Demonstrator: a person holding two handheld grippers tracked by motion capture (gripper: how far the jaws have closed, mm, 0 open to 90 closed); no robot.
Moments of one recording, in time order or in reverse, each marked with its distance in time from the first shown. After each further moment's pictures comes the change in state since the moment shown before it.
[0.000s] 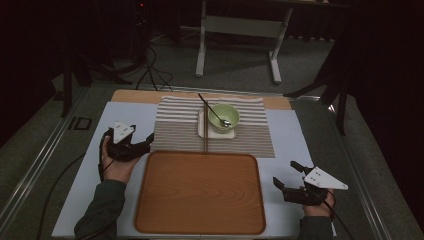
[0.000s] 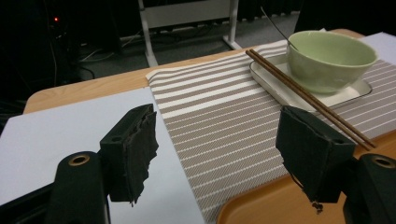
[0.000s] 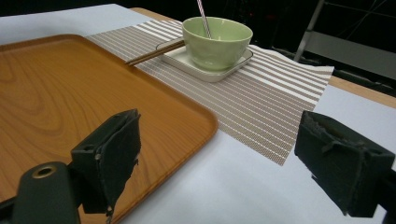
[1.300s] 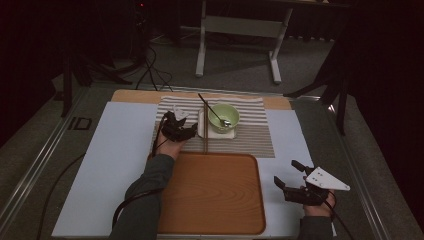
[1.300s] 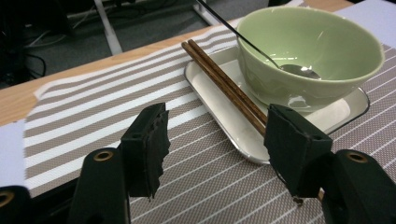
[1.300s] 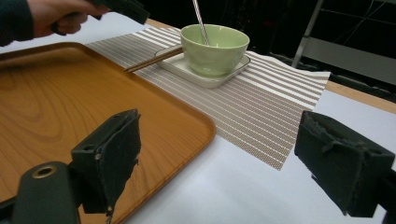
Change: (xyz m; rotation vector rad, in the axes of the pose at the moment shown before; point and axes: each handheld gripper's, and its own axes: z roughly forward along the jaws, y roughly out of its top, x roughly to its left) left arm -0.079 0.030 0.133 0.138 -0.099 0.057; right arm -0.001 0.000 -0.002 -0.027 -0.005 0.009
